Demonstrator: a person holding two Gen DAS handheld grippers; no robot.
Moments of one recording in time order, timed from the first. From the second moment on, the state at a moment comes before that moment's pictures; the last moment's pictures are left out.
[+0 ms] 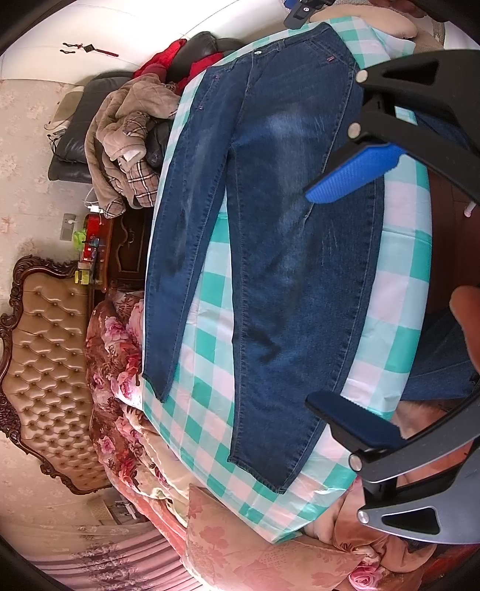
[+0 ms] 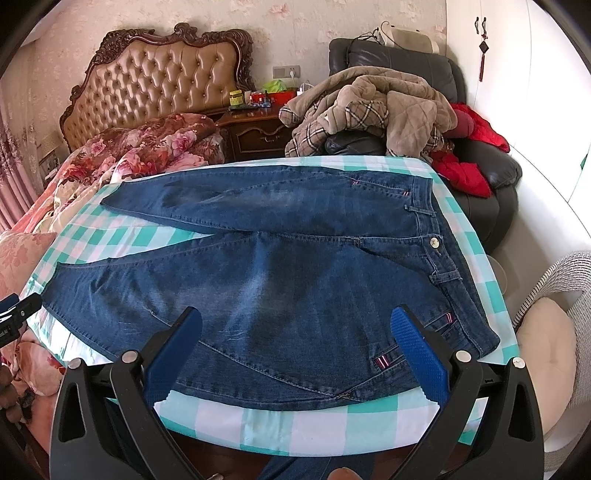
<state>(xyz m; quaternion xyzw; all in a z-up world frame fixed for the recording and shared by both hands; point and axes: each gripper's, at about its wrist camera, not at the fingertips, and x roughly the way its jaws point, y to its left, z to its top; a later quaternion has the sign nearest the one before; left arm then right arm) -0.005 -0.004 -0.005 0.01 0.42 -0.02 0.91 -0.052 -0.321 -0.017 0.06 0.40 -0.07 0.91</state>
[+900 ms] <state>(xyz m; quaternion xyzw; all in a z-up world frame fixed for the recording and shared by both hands) 0.062 0.039 -0.042 -0.07 0.47 -0.06 0.88 0.282 -0.647 -0.138 0.08 0.53 -0.12 0.83</state>
